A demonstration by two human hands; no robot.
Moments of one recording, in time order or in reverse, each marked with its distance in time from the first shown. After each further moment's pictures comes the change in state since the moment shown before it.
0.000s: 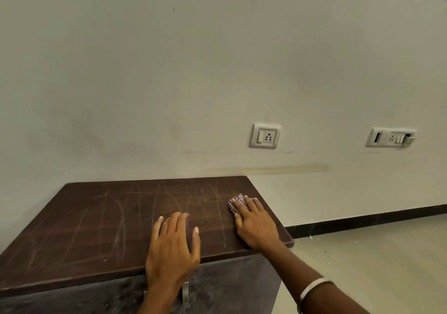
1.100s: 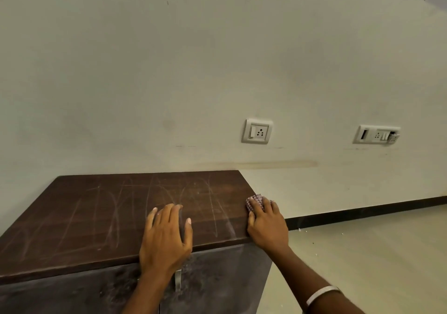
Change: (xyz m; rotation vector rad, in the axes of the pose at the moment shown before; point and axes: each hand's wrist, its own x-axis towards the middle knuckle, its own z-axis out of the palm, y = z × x) left_hand 0.001 -0.004 0.003 -0.015 0.012 0.033; right_hand -0.039 0.028 -0.008 -0.047 0.177 0.187
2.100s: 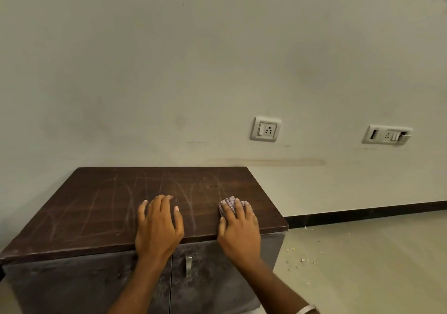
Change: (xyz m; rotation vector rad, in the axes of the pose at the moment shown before) left_hand -0.002 -0.029 -0.016 0.016 0.100 -0.112; right_hand -0.056 -0.088 0.009 0.065 -0.008 -0.120
